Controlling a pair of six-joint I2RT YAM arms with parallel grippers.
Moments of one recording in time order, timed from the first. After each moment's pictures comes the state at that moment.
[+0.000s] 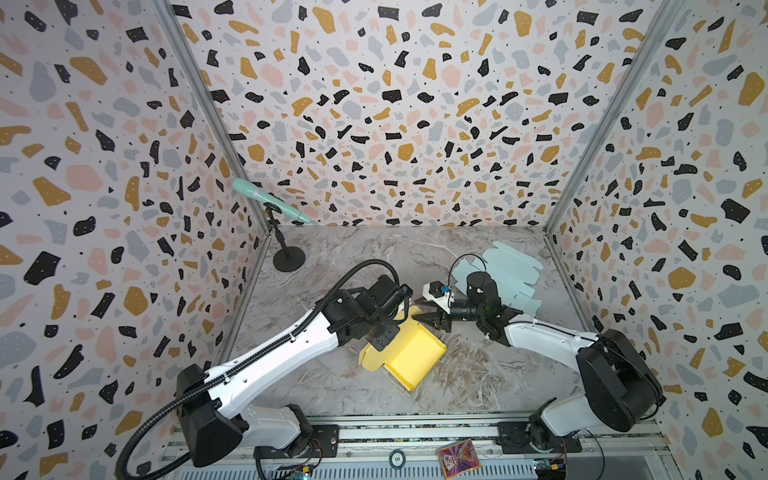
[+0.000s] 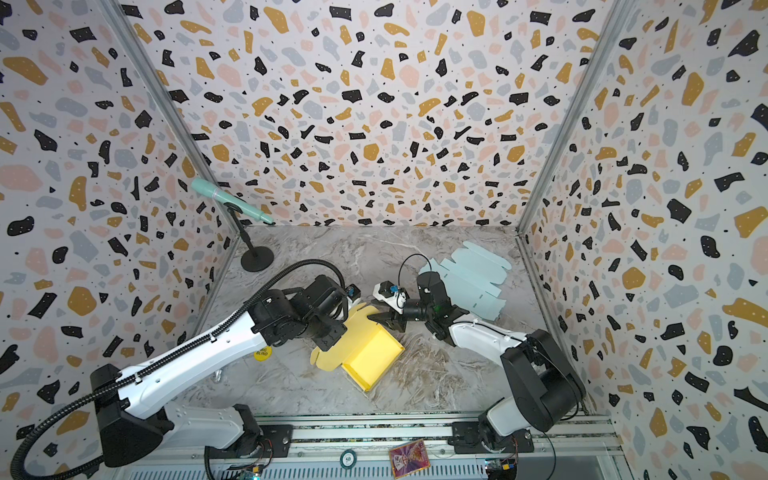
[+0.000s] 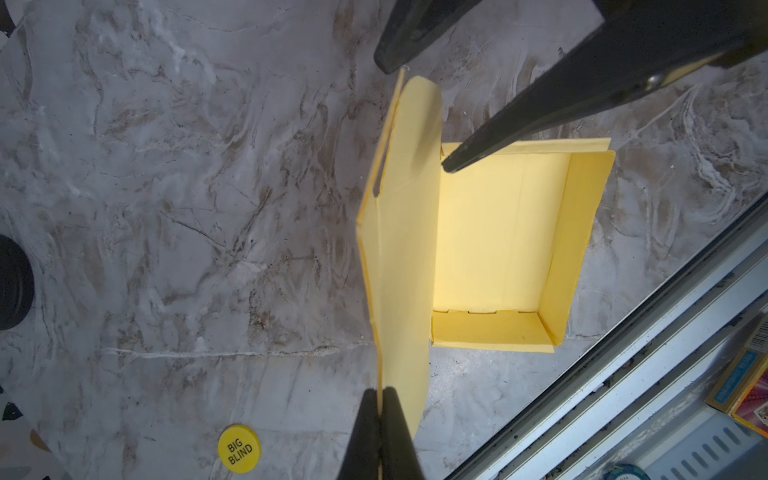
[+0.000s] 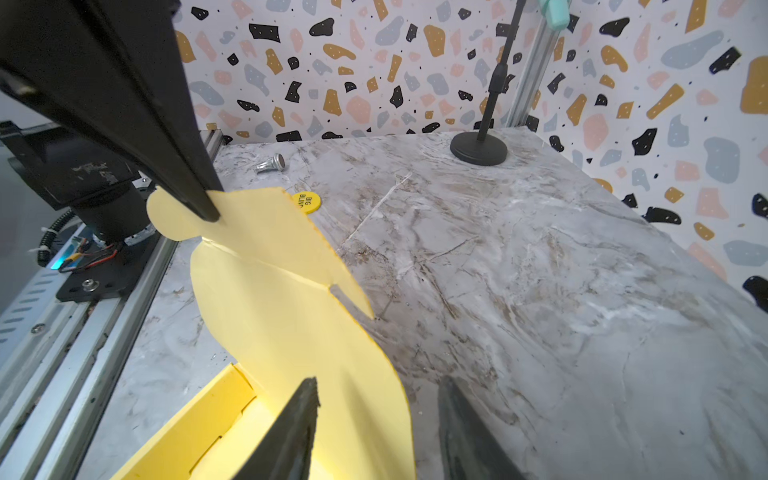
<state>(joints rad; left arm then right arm) -0.88 1.32 1.27 -1.09 -0.16 -0.04 0.58 1.47 0.75 0.31 -0.79 -0.36</state>
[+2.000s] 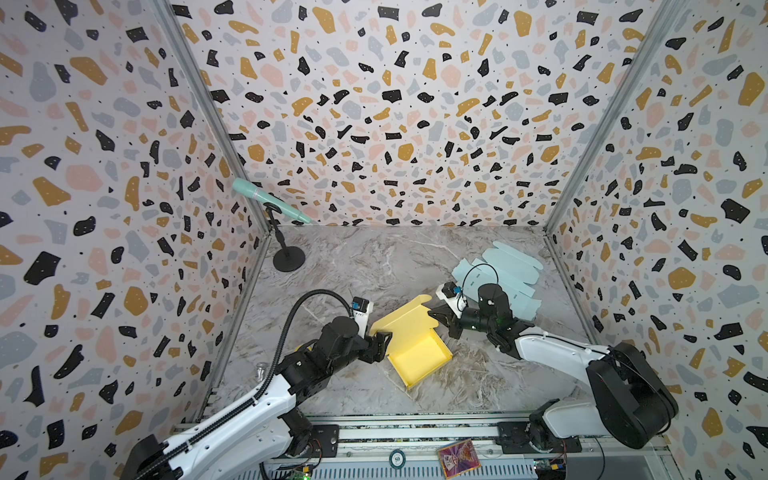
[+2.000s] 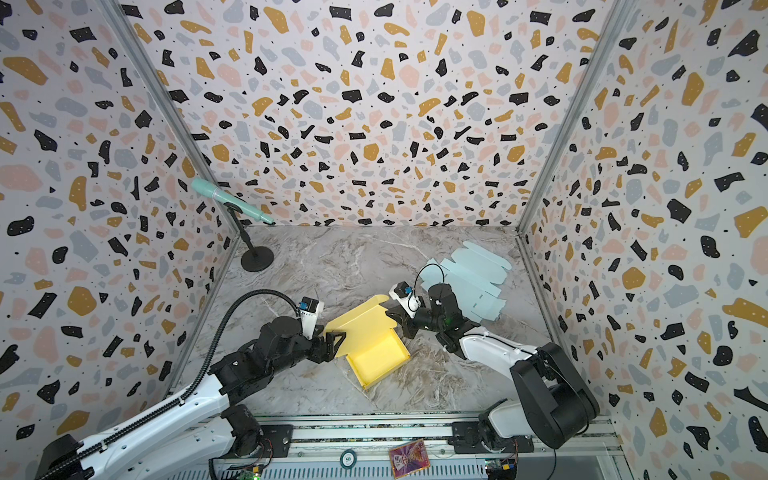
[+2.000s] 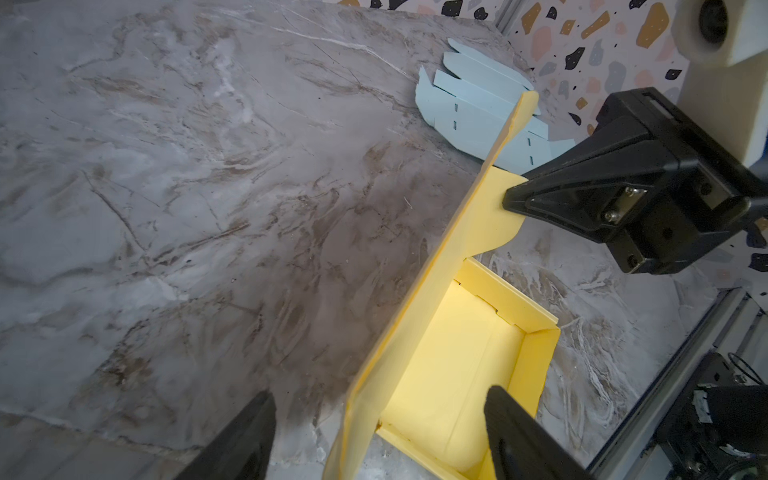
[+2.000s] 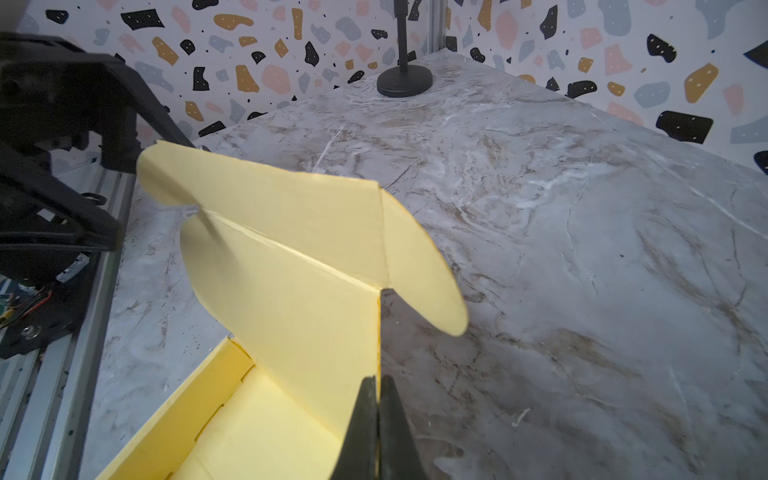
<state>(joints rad) -0.75 0.83 0.50 -0.24 -0.02 -0.41 0.53 1.37 0.58 0.34 -0.60 -0.15</state>
